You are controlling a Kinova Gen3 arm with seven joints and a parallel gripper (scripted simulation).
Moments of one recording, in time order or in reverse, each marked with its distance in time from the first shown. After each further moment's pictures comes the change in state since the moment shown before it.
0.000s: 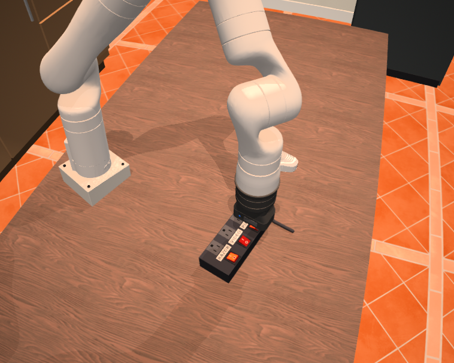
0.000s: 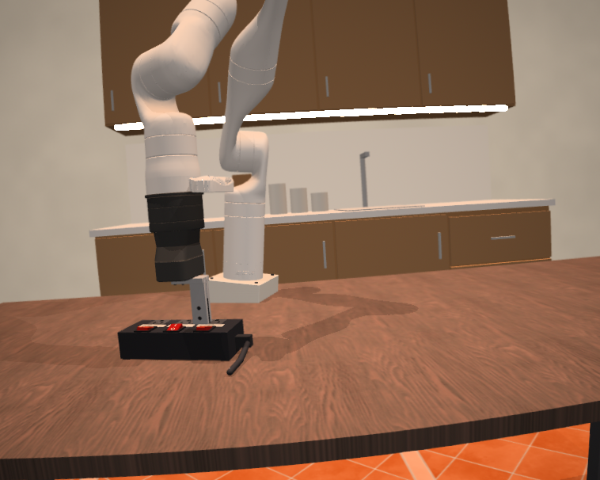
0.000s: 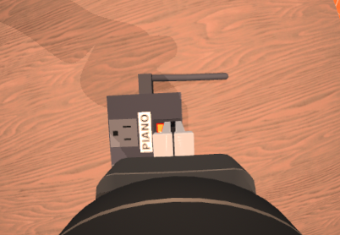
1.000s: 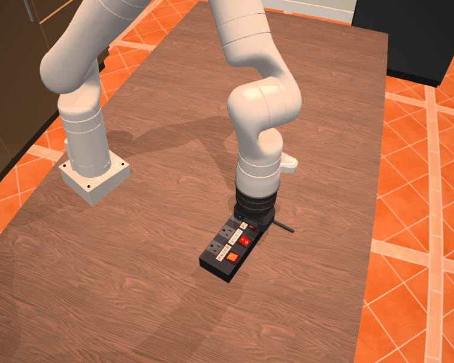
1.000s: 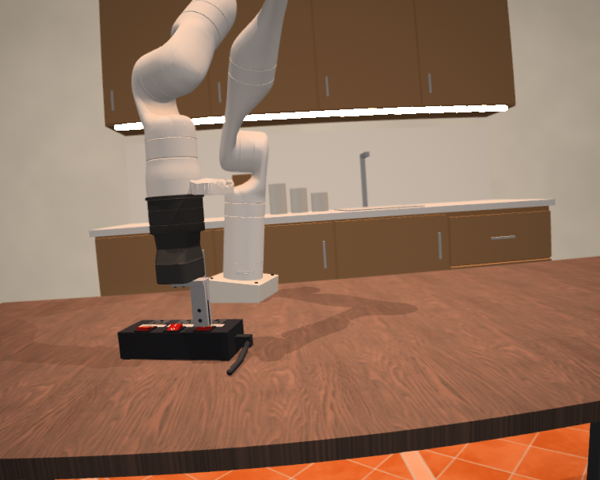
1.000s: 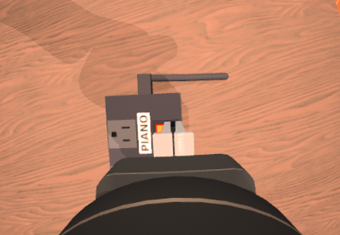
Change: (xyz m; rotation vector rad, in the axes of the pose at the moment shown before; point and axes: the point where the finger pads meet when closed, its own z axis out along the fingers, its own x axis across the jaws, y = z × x) arm 0.000 0.000 0.003 0.001 0.002 -0.001
